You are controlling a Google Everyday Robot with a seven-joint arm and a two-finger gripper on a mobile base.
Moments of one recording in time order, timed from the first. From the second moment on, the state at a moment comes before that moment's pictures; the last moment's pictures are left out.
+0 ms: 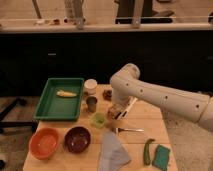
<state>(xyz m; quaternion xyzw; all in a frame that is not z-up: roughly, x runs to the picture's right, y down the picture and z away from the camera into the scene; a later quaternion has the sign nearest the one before) 0.065 0.093 0.776 -0.24 -0.12 -0.37 0.89</state>
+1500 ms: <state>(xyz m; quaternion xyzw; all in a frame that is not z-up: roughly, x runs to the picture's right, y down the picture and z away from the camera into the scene) -0.024 0.090 0.755 -0.22 -0.15 -0.43 0.86</state>
